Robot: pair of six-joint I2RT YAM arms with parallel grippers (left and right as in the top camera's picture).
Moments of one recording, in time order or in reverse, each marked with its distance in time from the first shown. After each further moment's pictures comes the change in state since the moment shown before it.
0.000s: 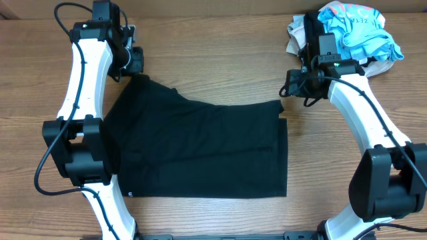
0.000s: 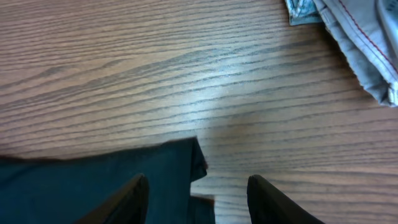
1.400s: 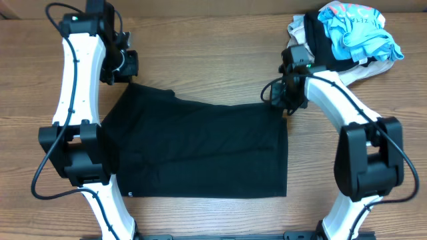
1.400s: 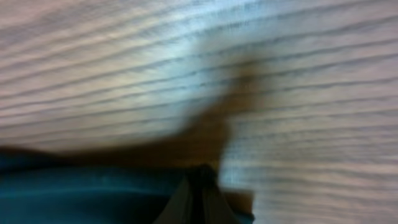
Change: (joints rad) left arm 0.014 0.000 0.154 -0.283 0.000 -0.010; right arm 0.085 0.156 0.051 -0.098 -0.001 0.072
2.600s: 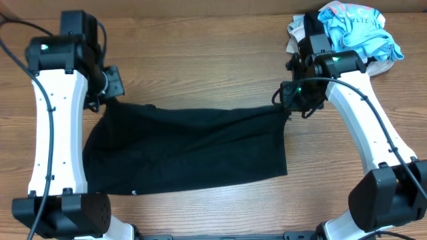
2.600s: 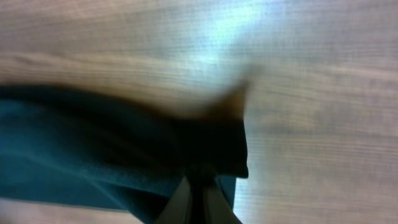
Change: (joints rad) left arm -0.003 -0.410 -0.297 -0.062 -0.165 -0.256; right arm -0.007 -0.216 0.096 -0.369 -0.105 -0.109
